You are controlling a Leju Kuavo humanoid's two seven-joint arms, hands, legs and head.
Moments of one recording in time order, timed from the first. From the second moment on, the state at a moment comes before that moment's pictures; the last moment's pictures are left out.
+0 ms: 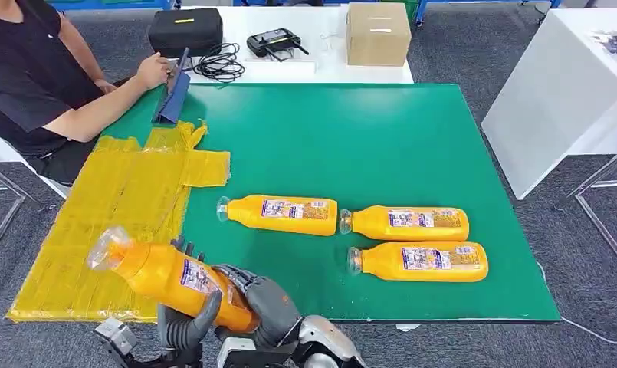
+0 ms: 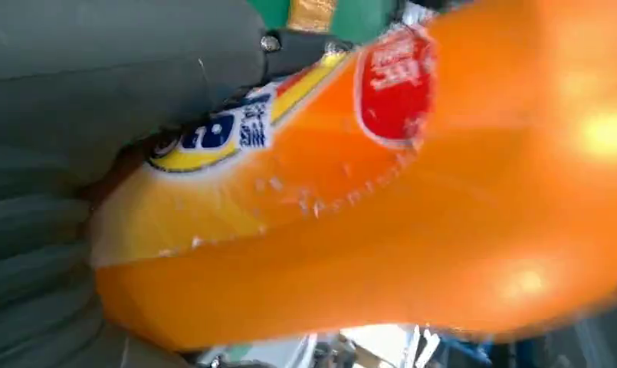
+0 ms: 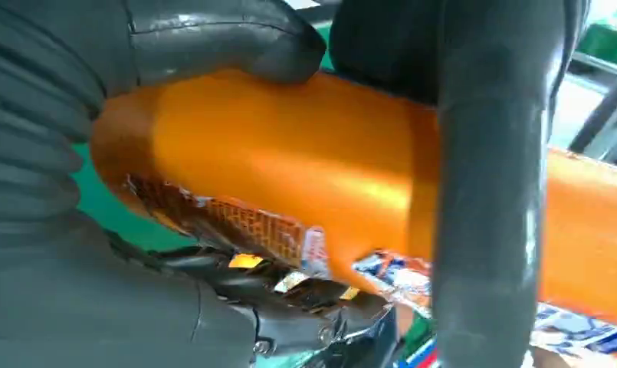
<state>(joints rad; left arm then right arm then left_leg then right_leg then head) 0.31 -0.35 -0.04 -1.56 0.15 -0.13 -0.70 -0.18 0.24 0.87 -1.10 0.57 -0.08 -0.33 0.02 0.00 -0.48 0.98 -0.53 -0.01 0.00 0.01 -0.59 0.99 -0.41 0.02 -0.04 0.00</state>
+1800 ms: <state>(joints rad) -0.16 0.05 -0.14 -1.00 -1.55 0.61 0.13 -0.66 0.11 0.44 -0.86 0.66 -0.05 -0.26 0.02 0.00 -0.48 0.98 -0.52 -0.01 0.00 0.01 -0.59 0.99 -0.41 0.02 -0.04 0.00</state>
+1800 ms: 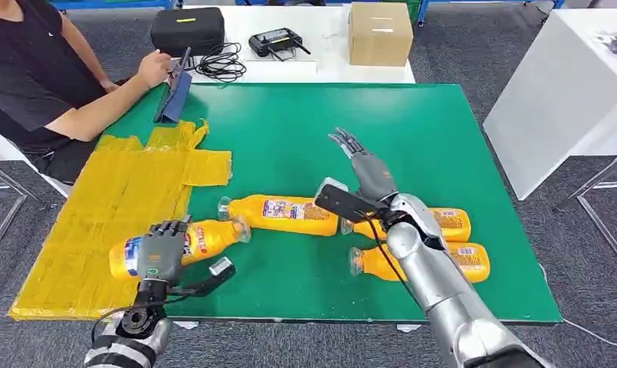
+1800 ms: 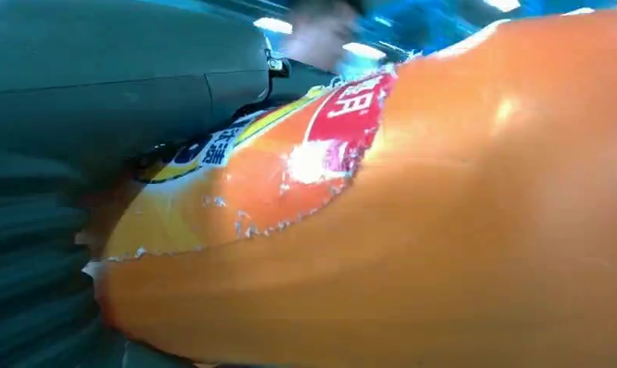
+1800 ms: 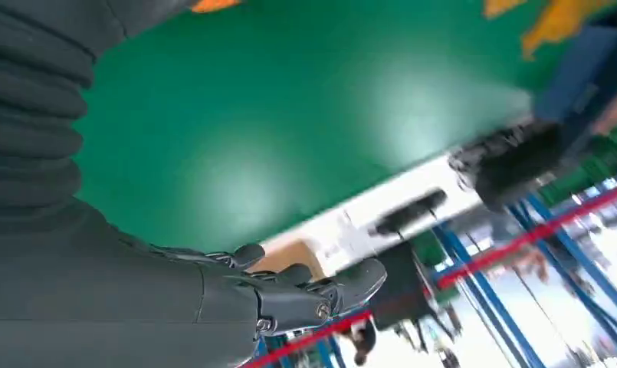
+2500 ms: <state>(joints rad) -0.42 0.18 -0.28 -0.68 -1.19 0.34 -0.60 -0.81 0.15 0.48 -0.43 0.70 0.09 -0.17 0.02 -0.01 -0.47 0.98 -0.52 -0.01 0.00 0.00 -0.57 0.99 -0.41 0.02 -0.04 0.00</state>
